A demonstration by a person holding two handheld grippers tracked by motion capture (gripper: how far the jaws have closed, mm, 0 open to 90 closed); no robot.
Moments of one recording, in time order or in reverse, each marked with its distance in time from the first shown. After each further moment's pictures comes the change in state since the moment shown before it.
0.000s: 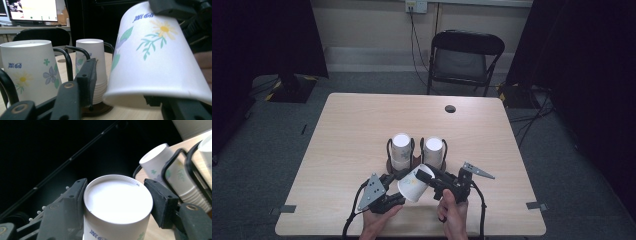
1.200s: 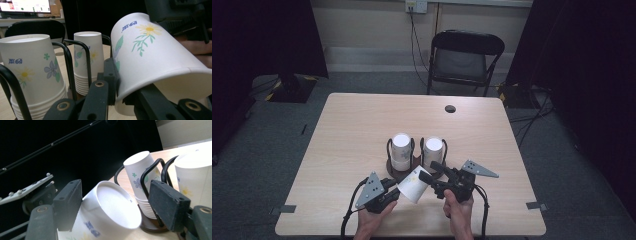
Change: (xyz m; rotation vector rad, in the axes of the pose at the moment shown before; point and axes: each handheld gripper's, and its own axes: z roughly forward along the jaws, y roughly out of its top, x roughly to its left) left arm 0.011 0.007 -0.006 0.097 -0.042 -0.004; right arm 0.002 0.010 -0.007 0.050 -0.120 -0.212
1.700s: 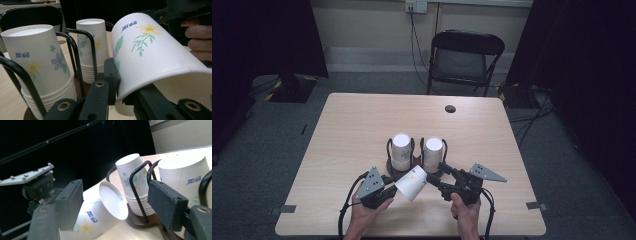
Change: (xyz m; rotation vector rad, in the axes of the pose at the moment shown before) left arm 0.011 0.010 -0.002 0.130 -0.009 0.043; right arm -0.004 -0.001 -0.018 -0.010 -0.039 -0.065
